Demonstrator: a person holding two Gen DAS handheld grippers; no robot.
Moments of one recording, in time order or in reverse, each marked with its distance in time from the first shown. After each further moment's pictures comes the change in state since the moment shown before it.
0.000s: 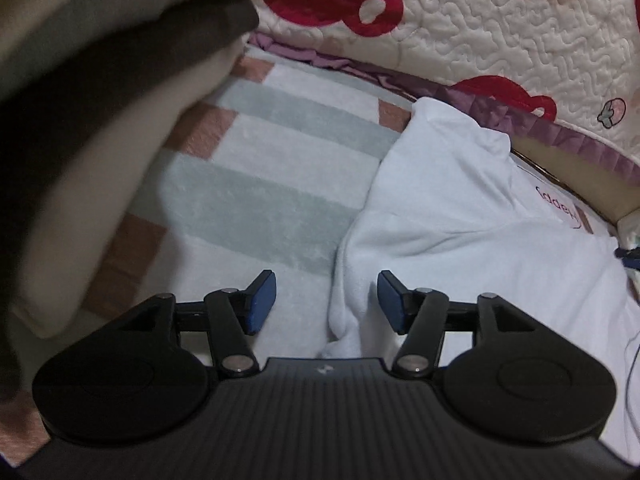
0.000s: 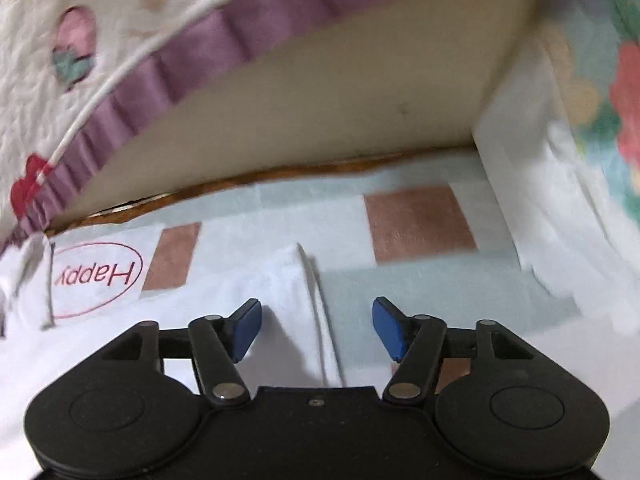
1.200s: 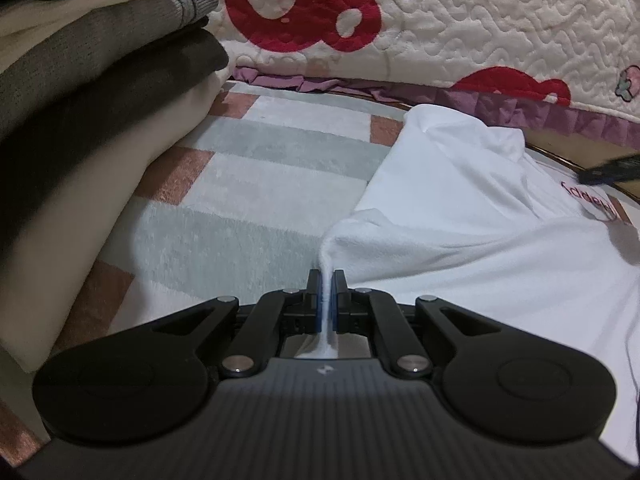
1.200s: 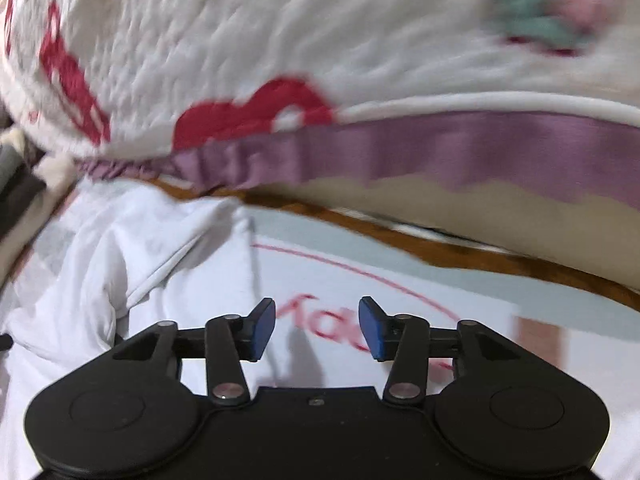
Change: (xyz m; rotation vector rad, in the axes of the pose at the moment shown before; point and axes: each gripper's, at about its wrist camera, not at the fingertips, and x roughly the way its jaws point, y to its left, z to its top) left arm 0.019 -0.046 0.002 0.104 -0.076 0.137; right arm 0.071 0.238 0.042 -0.347 0.124 0.256
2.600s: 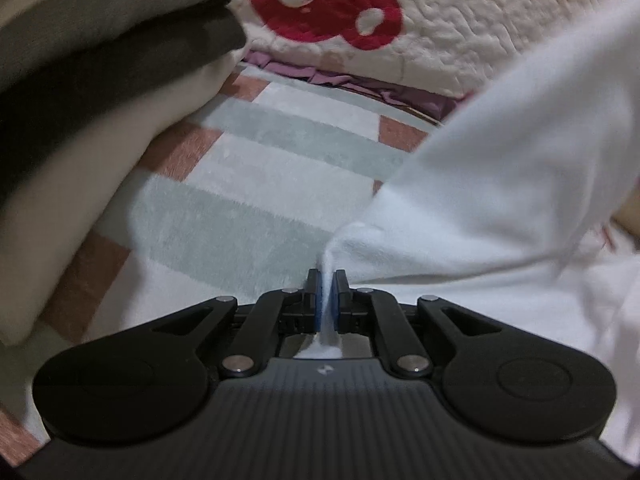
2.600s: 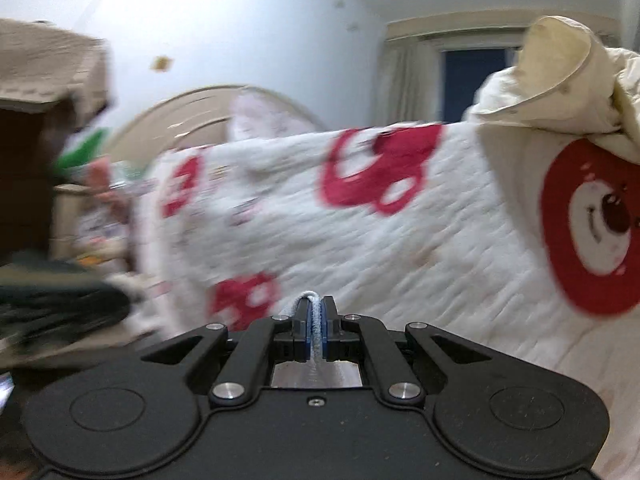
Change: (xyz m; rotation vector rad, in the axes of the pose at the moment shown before) left arm 0.005 0.024 0.000 -0.146 0.018 -0.063; right arm -0.235 0.175 -0.009 -0.442 -0.802 0.102
